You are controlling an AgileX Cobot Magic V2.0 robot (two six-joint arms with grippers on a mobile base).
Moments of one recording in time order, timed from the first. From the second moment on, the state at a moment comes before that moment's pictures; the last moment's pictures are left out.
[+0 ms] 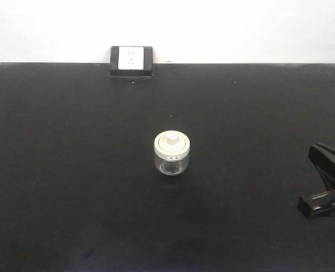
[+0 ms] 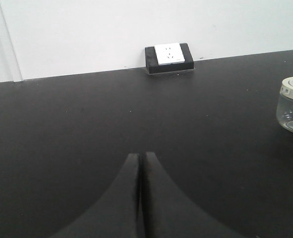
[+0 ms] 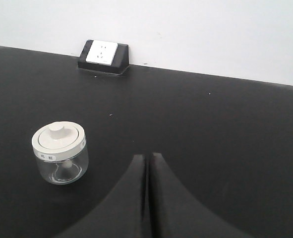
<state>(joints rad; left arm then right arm) -0.07 -0.01 0.03 -0.07 0.17 0.14 0.27 0.71 -0.39 -1.16 0.00 1.10</state>
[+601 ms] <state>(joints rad) -0.07 -0.01 0.03 -0.07 0.17 0.14 0.27 0.71 -0.39 -1.12 0.01 1.09</state>
